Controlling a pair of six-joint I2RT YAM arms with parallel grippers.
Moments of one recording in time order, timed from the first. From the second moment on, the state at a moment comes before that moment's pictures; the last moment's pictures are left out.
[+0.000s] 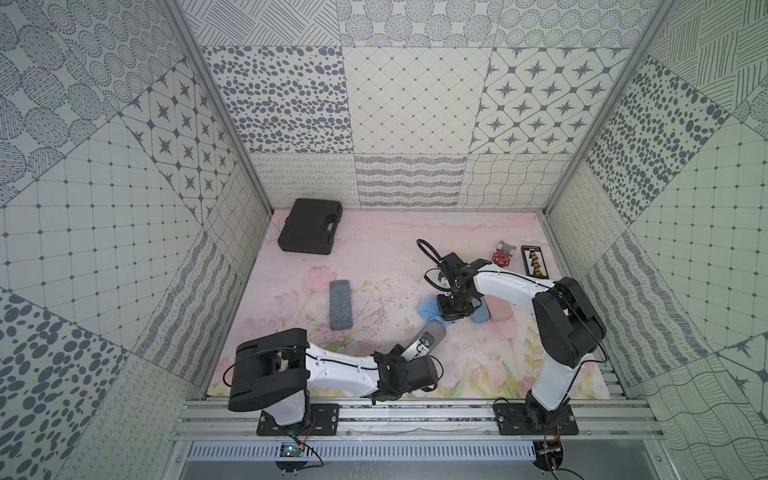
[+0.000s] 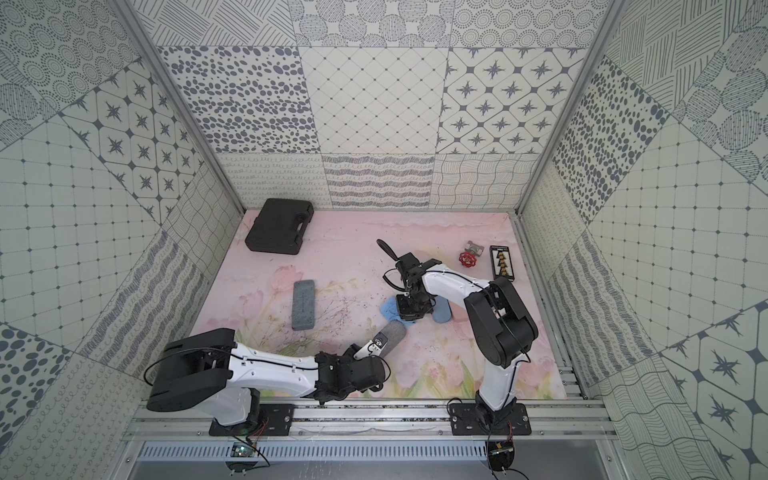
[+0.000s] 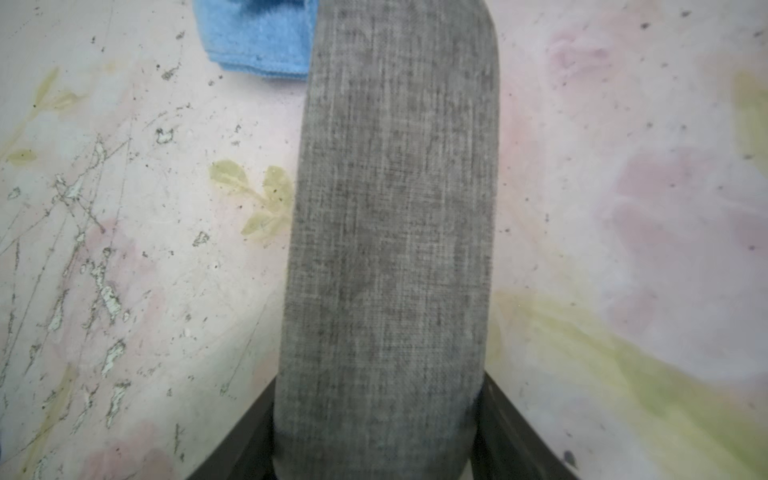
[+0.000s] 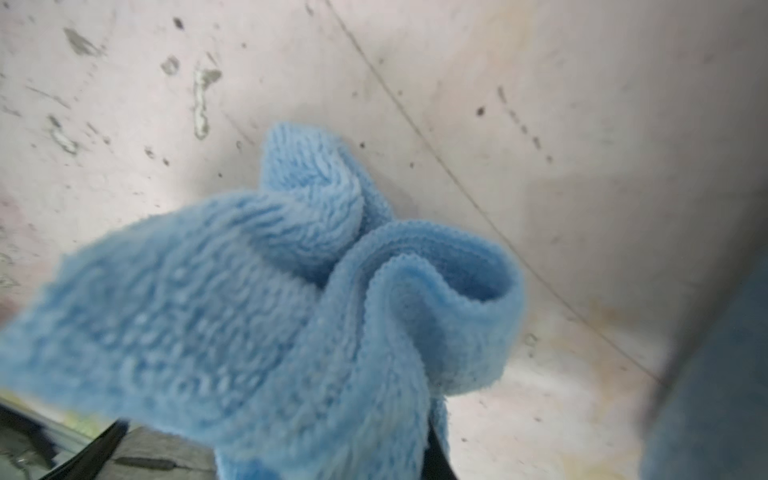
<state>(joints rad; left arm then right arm) -1.39 1.57 0.67 -0.21 -0.53 -0.49 0.58 1.81 1.22 -0.88 -0.14 0.34</state>
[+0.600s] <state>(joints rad) -1.23 1.54 0.69 -0.25 -0.32 -0.57 0.62 1.72 1.09 -0.86 -0.15 0.31</state>
